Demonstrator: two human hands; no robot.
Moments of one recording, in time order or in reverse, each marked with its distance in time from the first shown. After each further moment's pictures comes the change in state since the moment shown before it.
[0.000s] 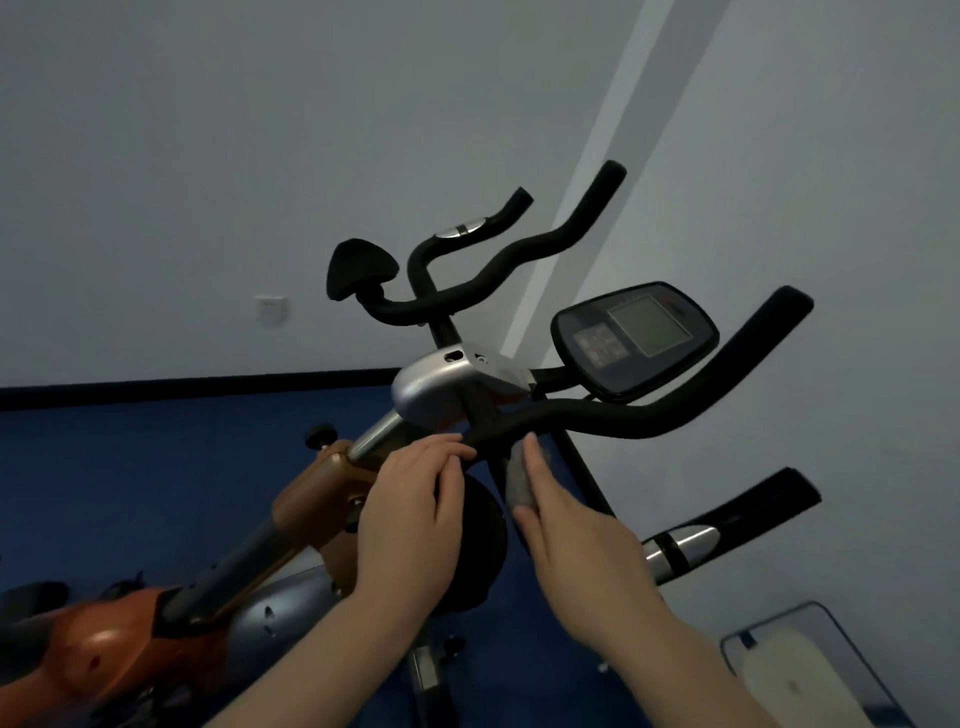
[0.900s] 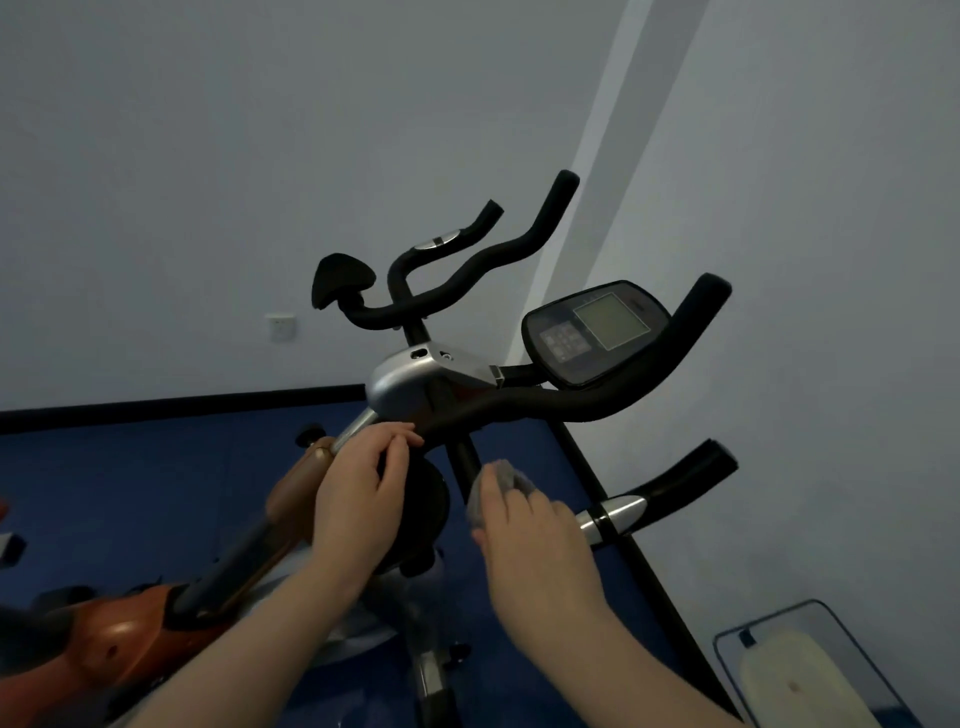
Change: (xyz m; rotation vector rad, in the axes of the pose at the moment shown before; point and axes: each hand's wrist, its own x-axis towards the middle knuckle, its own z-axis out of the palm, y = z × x) left_hand -0.003 0.006 -0.001 -0.019 0.039 -0.096; right_hand -0.024 0.008 0.017 -0.347 0.065 -0.041
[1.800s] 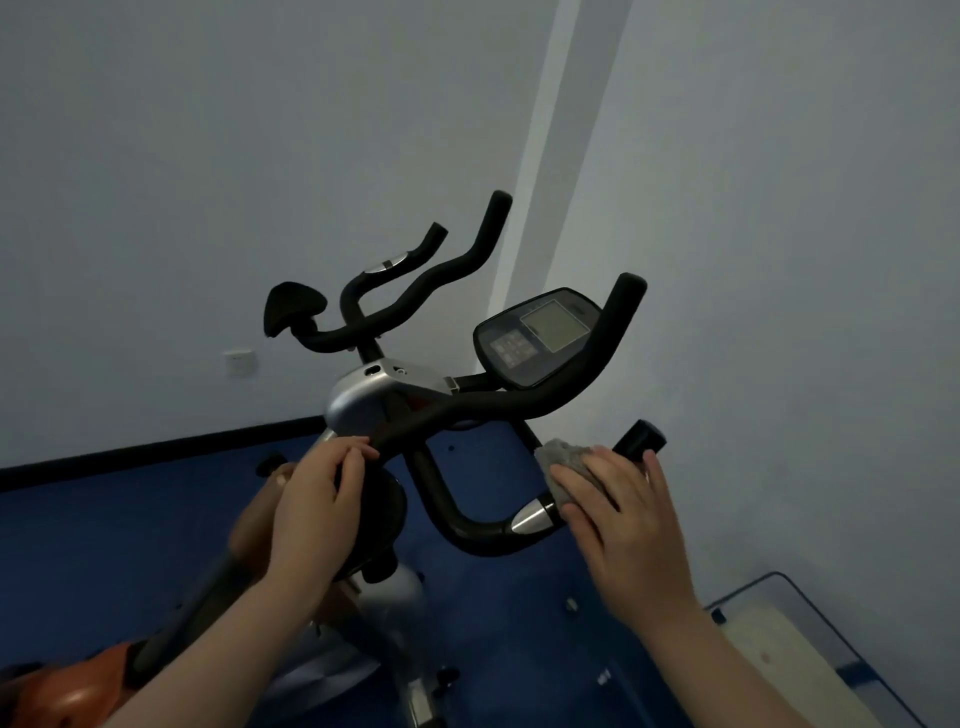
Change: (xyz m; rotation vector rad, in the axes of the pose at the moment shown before) left_hand 0.001 -0.001 -0.001 0.024 -0.026 0.002; right_hand -0.040 0.109 0.024 0.198 0.709 0.034
